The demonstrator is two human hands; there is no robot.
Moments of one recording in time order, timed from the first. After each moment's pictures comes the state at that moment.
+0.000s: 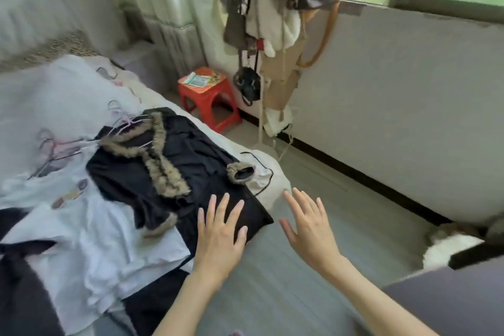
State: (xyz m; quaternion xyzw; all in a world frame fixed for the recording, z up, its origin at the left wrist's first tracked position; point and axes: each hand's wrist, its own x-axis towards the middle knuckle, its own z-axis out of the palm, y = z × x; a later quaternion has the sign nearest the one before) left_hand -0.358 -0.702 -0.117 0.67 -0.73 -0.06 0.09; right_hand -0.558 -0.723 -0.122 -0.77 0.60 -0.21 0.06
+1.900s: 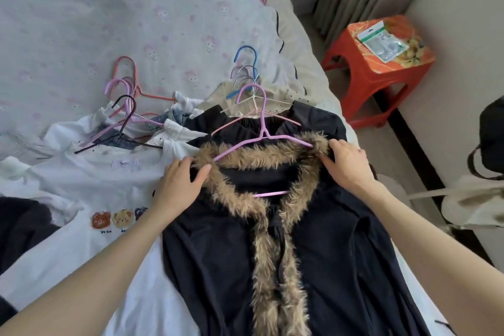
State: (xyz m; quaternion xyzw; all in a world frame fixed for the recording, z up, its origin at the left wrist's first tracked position) left_hand 0.179 -1.082 -0.301 0.90 -0.33 -0.23 0.14; right_hand -0.062 -1.303 -0.289 -0.88 0.46 0.04 0.12
